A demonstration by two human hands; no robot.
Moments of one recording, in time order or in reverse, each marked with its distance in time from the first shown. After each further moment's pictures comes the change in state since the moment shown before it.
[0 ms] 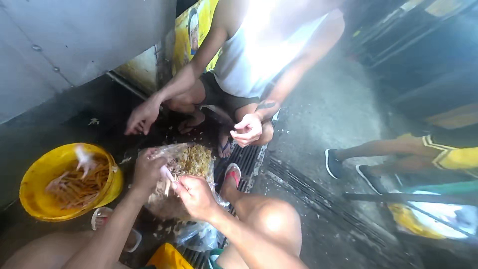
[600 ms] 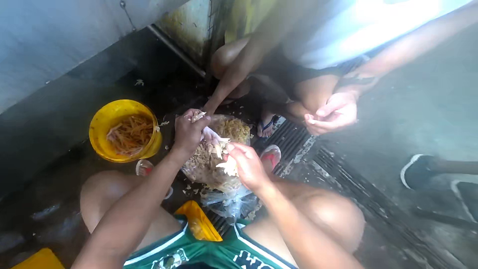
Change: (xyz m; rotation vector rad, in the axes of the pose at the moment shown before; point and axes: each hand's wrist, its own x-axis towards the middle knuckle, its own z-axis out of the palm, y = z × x) left_hand -0.022 0.007 -0.016 -0.094 -0.080 0.036; right_hand 0.003 0.004 -0.005 0.508 -0.027 0.306
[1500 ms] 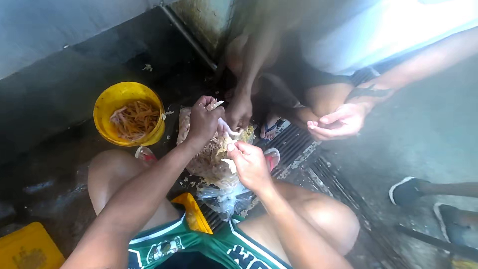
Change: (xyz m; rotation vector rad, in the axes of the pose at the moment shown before) left_hand 0.017 0.009 0.014 -0.010 0.181 -0.018; right_hand -0.008 -0.012 0.015 -0.422 0.006 -0.123
